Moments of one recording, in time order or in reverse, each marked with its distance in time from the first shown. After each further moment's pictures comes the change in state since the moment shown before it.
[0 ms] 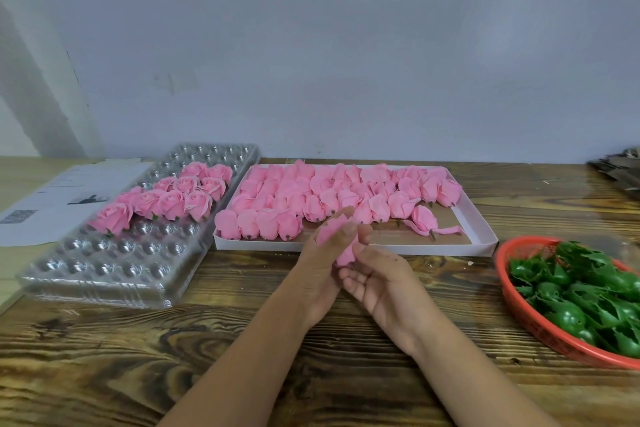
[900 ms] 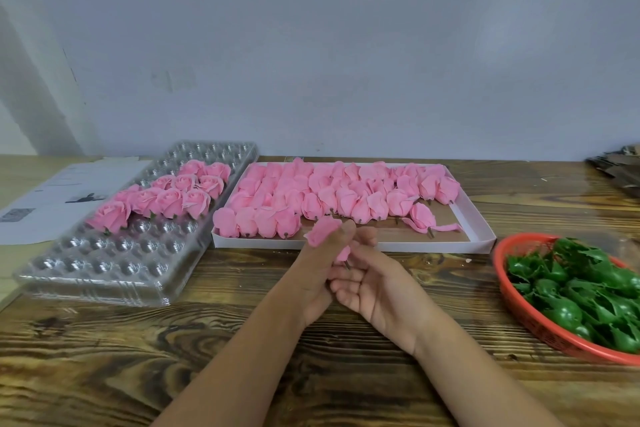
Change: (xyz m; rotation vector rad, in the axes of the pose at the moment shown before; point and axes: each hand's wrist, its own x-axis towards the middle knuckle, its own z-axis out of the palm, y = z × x) left_hand -0.009 0.005 0.006 0.118 0.012 -0.100; right_hand 0.001 -0.001 0.000 -0.046 -0.038 0.180
